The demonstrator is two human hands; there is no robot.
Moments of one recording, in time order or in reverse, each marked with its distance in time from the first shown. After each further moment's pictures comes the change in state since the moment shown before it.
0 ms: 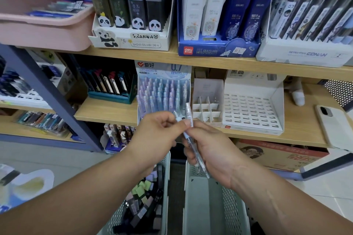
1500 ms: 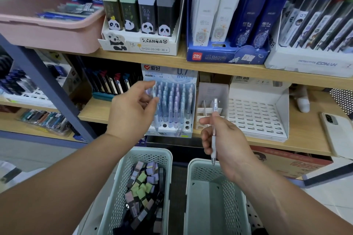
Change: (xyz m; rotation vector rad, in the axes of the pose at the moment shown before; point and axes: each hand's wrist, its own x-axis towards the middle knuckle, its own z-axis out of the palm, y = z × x) left_hand 0.052 -0.015 -0.058 0.484 0.466 0.582; right_hand 0.009 -0.015 -0.009 -0.037 0.365 -0.071
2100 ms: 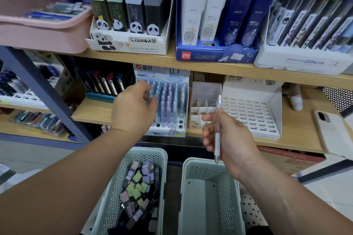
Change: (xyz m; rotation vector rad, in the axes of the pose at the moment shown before) left_hand 0.011 -0.001 0.030 0.228 0.030 0.037; right_hand -0.002 -0.011 -0.022 0.077 -0.014 -0.017
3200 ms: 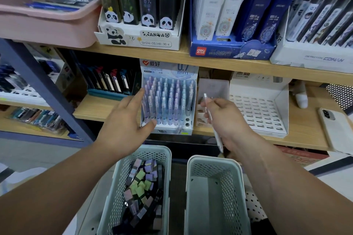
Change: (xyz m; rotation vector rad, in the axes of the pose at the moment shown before) left_hand -0.029 -0.053 -0.026 0.095 -0.449 -0.049; right_hand 0.053 0.000 0.028 -0.350 0.106 -0.129
